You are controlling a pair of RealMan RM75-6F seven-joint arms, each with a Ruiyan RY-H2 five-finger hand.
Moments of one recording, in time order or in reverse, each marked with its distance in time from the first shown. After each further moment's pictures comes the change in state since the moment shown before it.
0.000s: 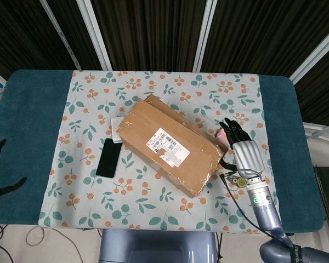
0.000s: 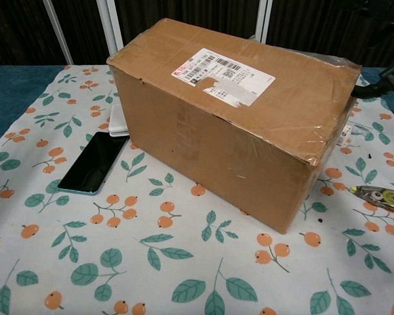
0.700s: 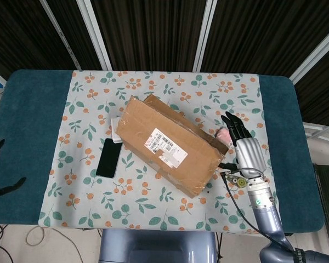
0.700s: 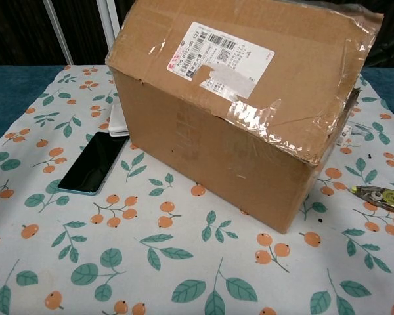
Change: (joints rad) left arm 0.004 -0.002 -0.002 -0.001 -0.003 0.008 0.009; right arm -0.009 0.050 0.047 -0.162 0.001 0.044 0.085
